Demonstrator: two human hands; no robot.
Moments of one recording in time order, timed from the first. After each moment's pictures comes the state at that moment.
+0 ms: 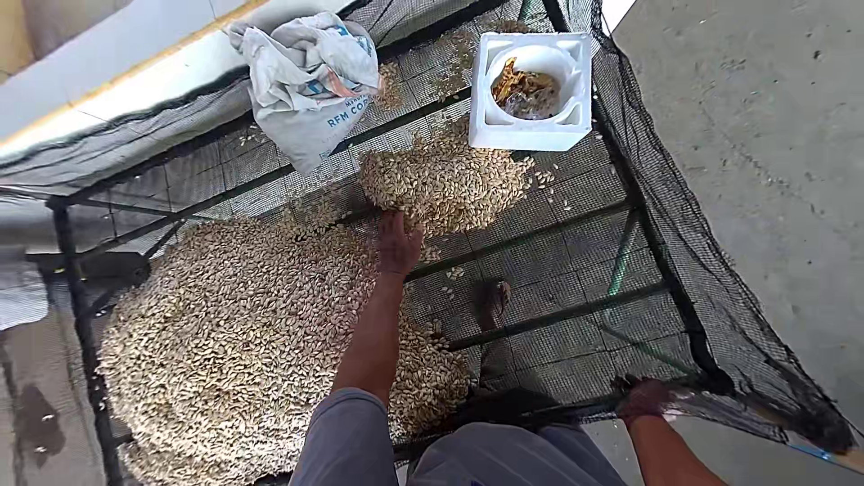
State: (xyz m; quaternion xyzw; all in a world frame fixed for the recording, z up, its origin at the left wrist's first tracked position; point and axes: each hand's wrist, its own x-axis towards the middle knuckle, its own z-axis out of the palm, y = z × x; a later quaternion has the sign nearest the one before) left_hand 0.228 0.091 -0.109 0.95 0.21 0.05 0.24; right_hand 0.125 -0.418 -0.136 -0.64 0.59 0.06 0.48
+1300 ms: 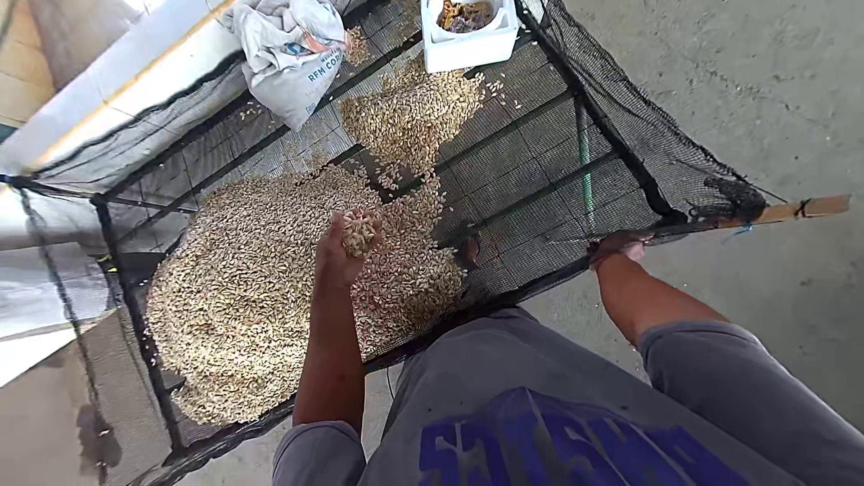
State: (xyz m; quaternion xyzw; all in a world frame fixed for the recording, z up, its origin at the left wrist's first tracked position) left_hand 0.019 0.055 0.079 0.48 0.32 0.05 0.82; right_hand 0.132 -0.404 -0.107 -0.78 0.53 0.10 0.33
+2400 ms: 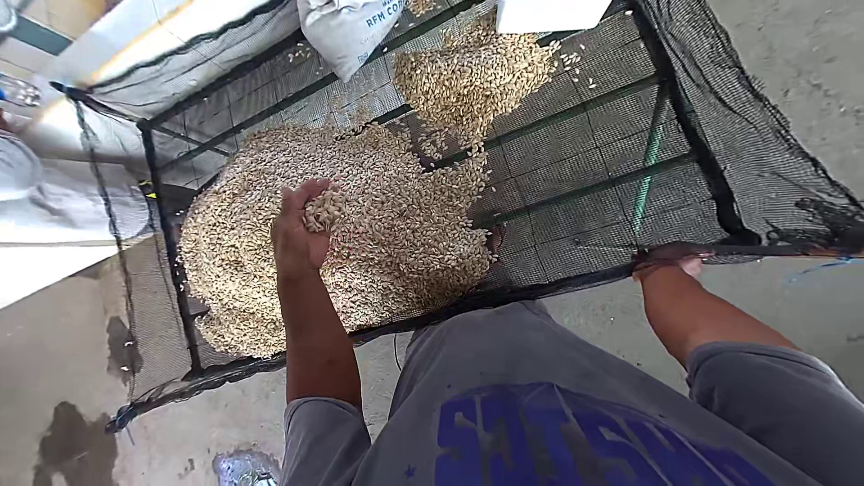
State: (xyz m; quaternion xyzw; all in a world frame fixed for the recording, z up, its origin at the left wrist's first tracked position) left_hand -0.045 0.130 0.123 0.58 0.35 0.19 0.71; right_hand 0.121 -0.409 -0.112 -0.77 0.48 0.08 0.41
